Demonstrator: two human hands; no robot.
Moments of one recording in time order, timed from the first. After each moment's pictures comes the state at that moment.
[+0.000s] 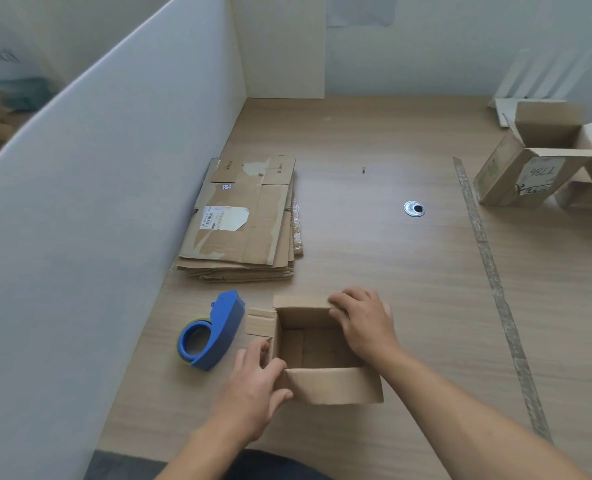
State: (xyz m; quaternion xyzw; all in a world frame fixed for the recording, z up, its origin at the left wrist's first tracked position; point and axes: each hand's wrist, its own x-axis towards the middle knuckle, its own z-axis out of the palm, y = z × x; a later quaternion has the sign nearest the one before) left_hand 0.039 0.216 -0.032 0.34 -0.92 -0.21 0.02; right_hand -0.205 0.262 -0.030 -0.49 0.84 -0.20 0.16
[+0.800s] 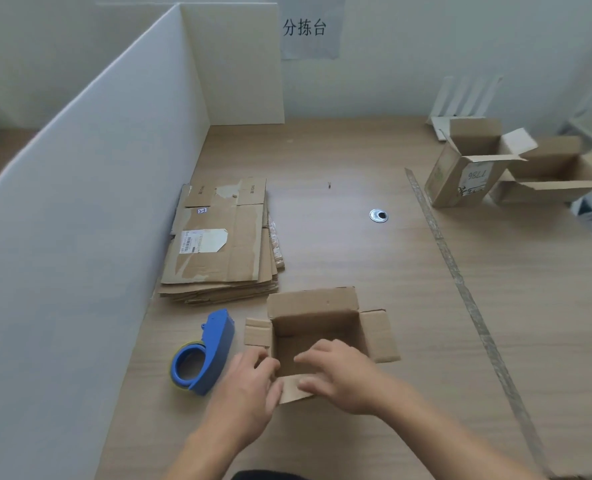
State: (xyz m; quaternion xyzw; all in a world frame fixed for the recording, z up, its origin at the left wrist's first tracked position) left_hand 0.049 0.198 -0.011 0.29 -0.92 -0.23 0.09; right_hand -0.136 0.308 0.017 -0.58 0.75 -0.11 0.30
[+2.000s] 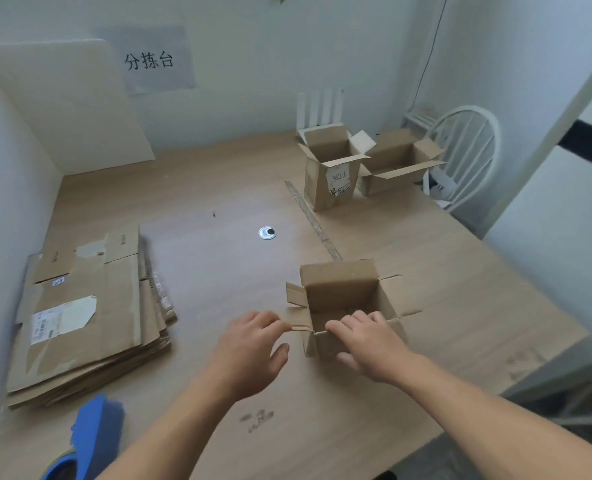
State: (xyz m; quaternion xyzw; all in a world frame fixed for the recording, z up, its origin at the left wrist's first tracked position) left_hand -0.147 0.225 0.042 0.02 -0.99 -0.13 0.06; right_hand -0.287 0.441 -0.003 -0.49 0.87 0.04 0.01
